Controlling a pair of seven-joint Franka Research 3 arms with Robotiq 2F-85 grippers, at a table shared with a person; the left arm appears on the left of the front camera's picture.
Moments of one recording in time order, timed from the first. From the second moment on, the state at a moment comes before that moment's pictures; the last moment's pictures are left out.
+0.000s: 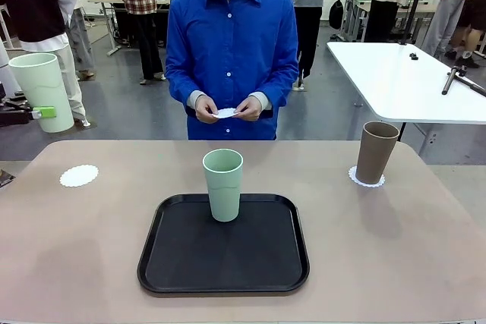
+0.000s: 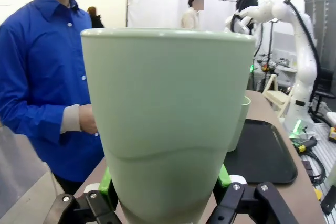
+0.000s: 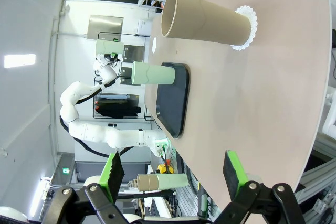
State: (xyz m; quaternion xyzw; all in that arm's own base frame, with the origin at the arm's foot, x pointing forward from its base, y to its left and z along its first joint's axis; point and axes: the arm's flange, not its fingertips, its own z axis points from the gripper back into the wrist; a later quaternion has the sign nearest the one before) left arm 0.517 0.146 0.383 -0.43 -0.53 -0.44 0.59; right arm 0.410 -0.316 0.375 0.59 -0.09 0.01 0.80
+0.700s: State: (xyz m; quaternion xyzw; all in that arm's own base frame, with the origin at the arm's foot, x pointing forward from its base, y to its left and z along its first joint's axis) left arm 0.558 0.171 0.299 -0.46 -0.50 -0.47 0.56; right arm 0.410 -0.316 0.375 0.59 -0.09 0.01 0.80
